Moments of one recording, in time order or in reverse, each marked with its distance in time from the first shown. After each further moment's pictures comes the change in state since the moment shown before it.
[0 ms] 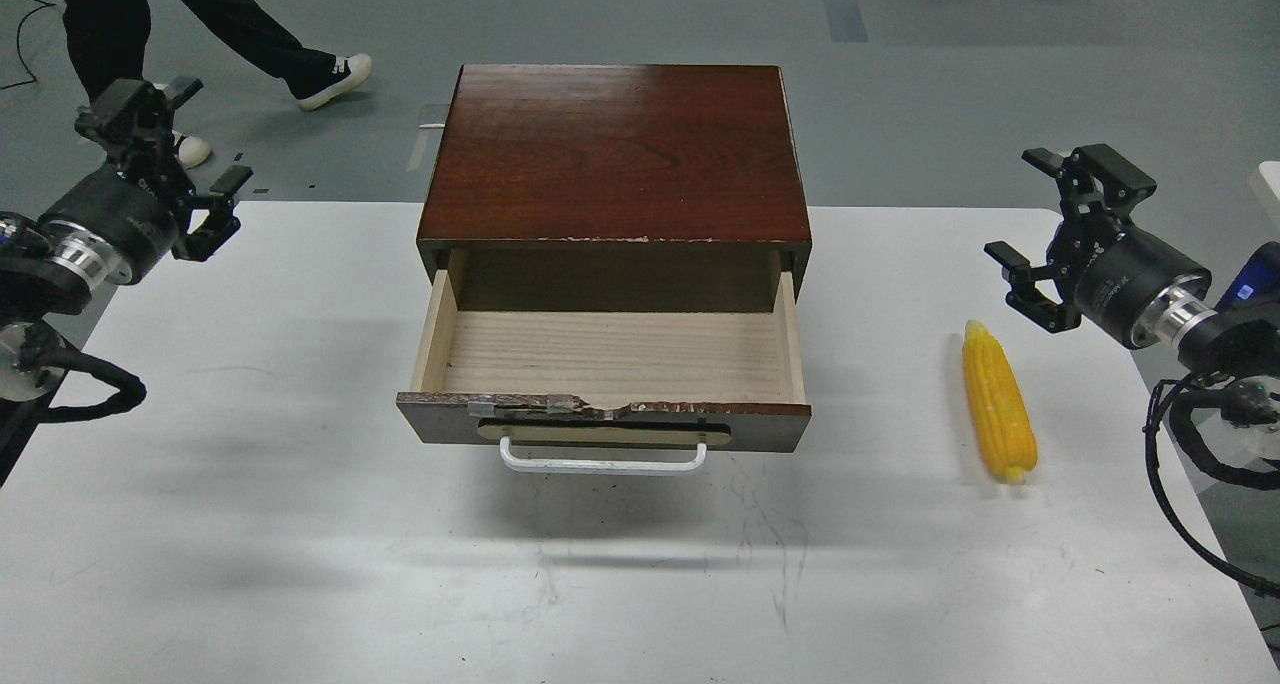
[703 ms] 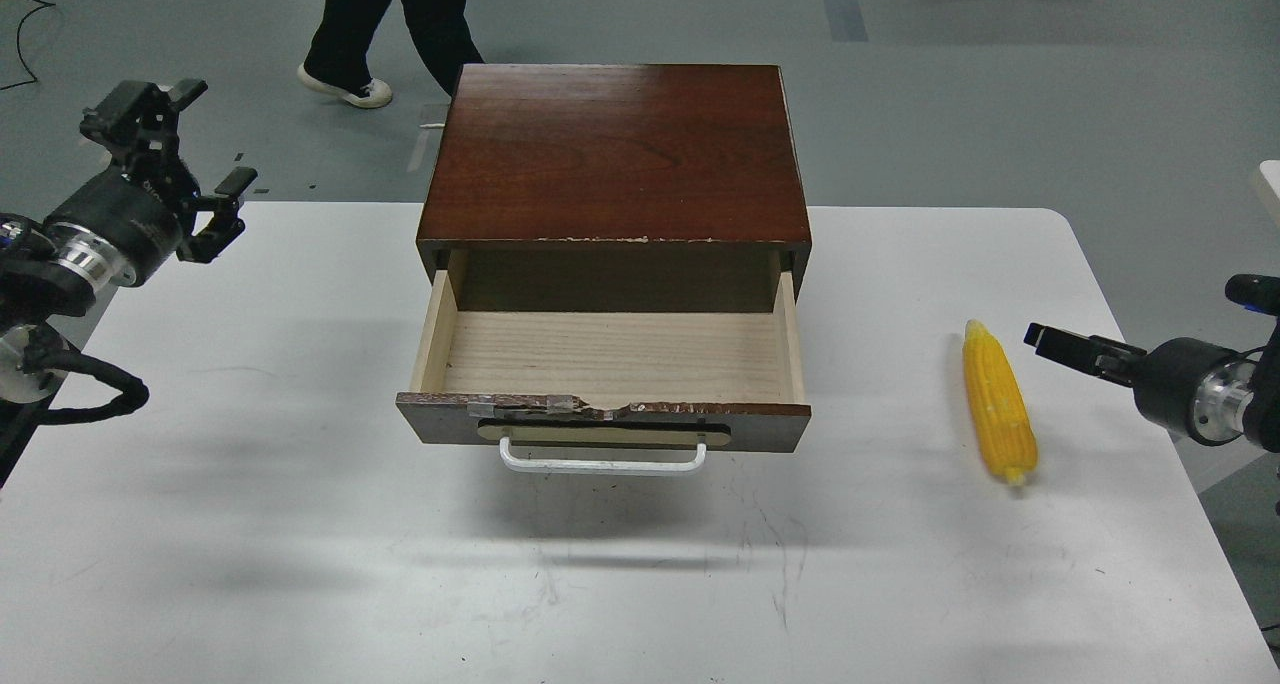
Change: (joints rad) left arm 0.004 0.008 -0.001 -0.004 -0.001 -0.003 -0.004; right arm 0.009 -0.026 -0.195 -0.082 -1.089 -0.144 -0.230
